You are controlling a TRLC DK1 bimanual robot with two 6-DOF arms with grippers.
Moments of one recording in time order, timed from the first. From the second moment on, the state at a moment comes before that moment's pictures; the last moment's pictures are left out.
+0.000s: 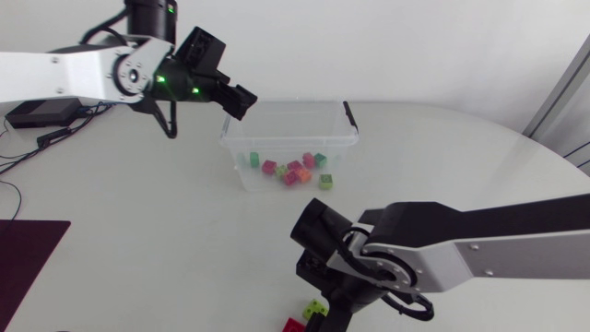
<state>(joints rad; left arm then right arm) -0.30 1.73 1.35 -0.11 0.22 0.40 0.94 1.62 0.80 -0.57 -0.02 -0.08</state>
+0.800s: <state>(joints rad) -0.67 1.04 0.65 -0.72 0.22 0.81 0.91 1.79 0.97 -0.75 -0.04 -0.10</state>
